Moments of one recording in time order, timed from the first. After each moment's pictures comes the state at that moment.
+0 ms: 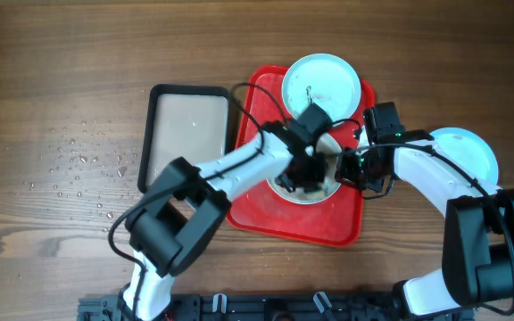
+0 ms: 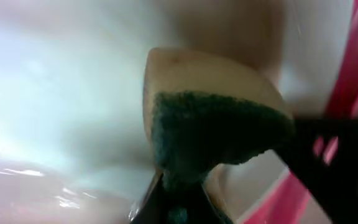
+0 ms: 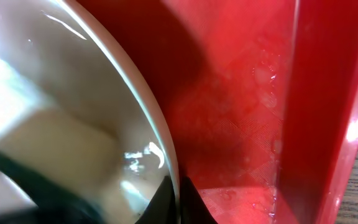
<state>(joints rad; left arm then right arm) -0.80 2.06 1.39 -0.66 0.32 -0.72 0.16 1.68 0.86 -0.62 -0.31 0.47</state>
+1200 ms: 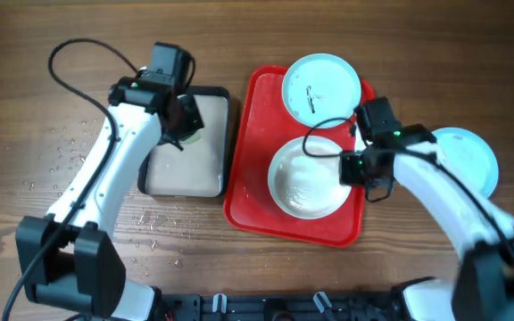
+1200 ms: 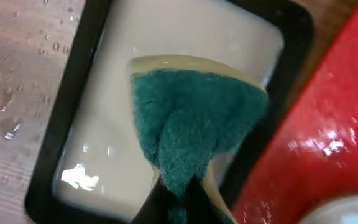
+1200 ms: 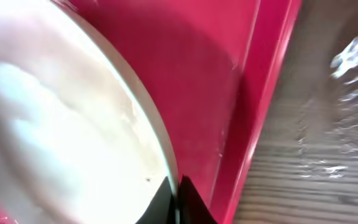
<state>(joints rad) -0.22 1.66 1.33 -0.95 -0.08 -0.54 0.28 1.51 0.97 -0.85 -0.04 0.30</state>
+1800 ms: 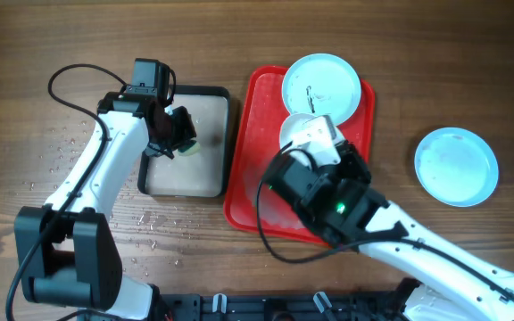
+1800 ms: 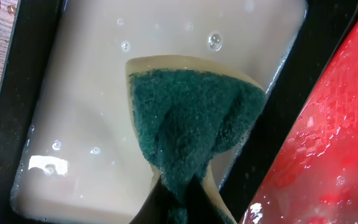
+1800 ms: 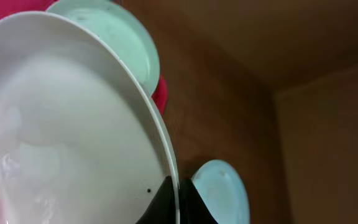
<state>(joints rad) -0.12 1.68 1.21 -0.85 0.12 -0.48 0.93 1.33 1.02 -0.87 1.03 0.25</state>
